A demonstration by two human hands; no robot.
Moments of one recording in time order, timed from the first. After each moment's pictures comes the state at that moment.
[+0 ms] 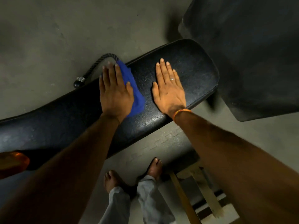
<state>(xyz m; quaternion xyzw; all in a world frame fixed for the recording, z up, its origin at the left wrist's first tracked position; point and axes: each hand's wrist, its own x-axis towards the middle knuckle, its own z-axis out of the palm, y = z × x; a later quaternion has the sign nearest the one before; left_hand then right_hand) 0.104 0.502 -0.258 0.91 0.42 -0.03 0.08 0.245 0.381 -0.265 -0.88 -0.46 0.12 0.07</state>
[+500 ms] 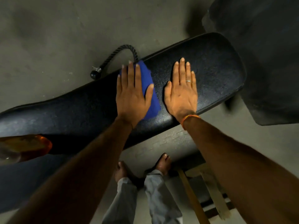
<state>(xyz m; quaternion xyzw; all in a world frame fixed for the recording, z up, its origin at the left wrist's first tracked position) 0.076 0.493 -0.256 0.91 0.41 -0.04 0.09 0.208 0.394 -0.268 -0.90 -0.41 0.10 0.06</state>
